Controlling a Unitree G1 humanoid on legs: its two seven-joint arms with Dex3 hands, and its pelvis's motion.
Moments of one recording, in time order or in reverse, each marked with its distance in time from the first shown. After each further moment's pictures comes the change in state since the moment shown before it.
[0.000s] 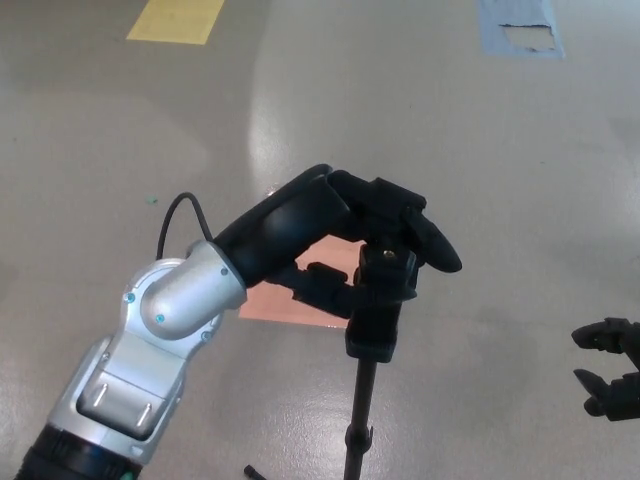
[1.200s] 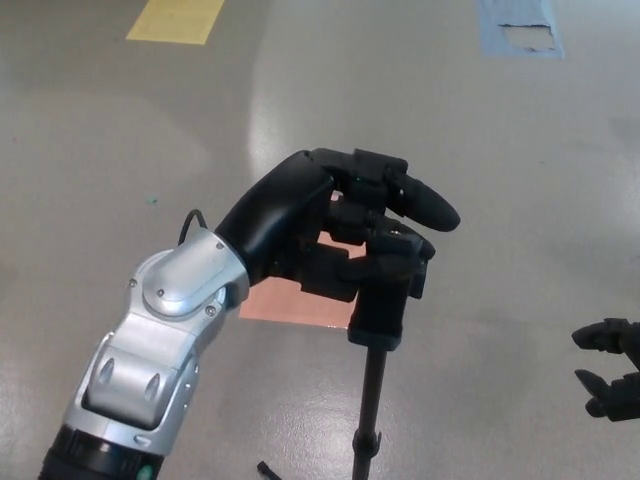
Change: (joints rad) left_arm -0.006 -0.104 0.099 -0.044 -0.201 0.371 -0.027; right_arm -0.009 0.000 0.002 0.011 -0.019 0.001 0.004
